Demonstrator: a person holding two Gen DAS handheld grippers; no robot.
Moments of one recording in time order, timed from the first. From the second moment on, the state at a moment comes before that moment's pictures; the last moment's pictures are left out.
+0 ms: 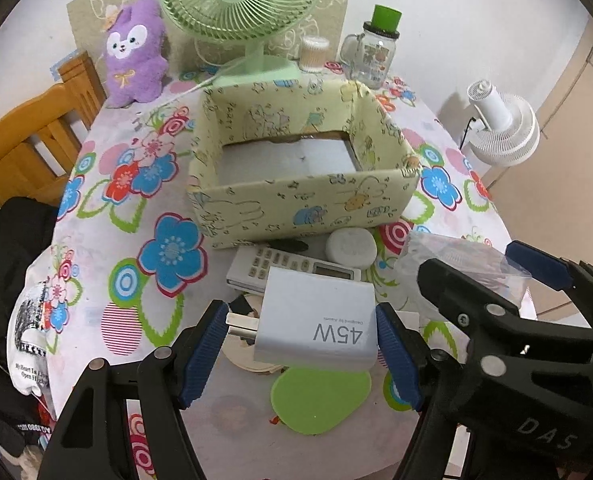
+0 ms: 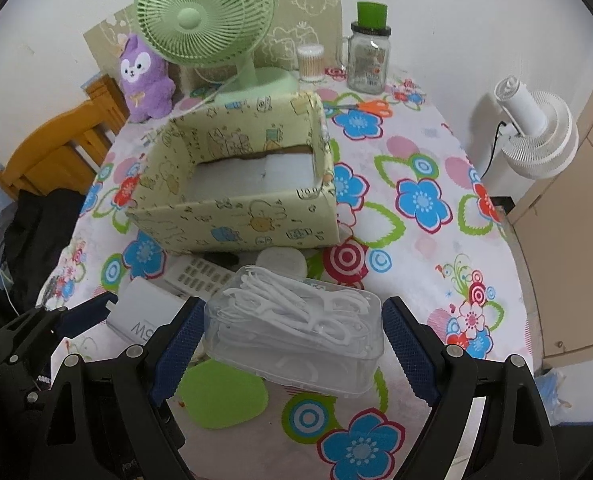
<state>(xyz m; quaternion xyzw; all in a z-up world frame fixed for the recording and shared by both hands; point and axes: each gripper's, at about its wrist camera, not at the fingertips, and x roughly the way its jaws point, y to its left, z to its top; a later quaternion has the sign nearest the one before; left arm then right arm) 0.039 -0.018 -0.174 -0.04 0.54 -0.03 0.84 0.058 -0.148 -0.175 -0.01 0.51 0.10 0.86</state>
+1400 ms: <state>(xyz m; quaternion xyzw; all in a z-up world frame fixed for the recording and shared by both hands) 0.058 0.000 -0.113 -0.03 0.48 -0.03 0.87 0.069 -0.135 -0.104 0.01 0.45 0.10 0.89</state>
